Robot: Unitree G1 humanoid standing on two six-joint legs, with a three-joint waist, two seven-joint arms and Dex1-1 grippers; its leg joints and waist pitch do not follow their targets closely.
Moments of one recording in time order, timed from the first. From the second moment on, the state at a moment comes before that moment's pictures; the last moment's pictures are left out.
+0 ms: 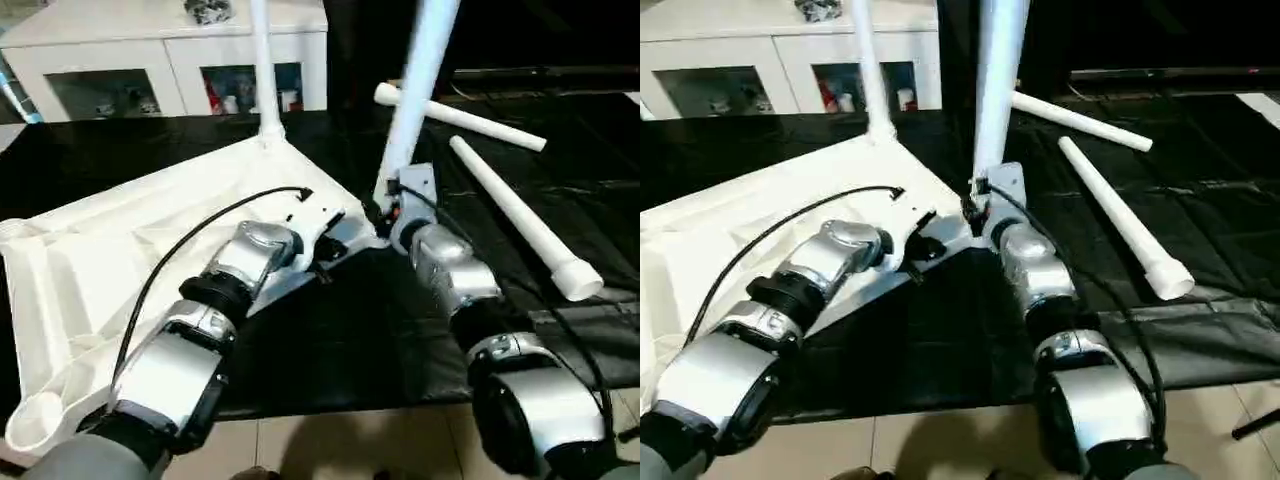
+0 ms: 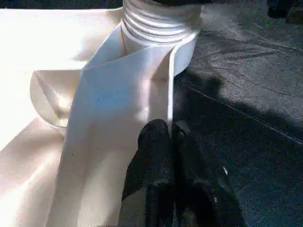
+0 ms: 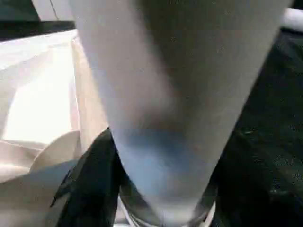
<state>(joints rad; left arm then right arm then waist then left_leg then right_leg) -0.94 0.10 -0.21 1.01 0.05 0.32 -0.69 -0.82 -0.04 -0.06 0.95 0.07 0.12 0.18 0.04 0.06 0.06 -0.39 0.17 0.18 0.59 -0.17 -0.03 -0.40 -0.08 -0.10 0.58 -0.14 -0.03</state>
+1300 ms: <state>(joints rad) -0.91 0.18 -0.23 1.00 0.09 0.16 -0.80 -0.40 -0.25 -0.01 0.31 0.16 0.32 0.55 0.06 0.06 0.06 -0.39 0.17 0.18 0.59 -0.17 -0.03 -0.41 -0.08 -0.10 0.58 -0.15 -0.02</state>
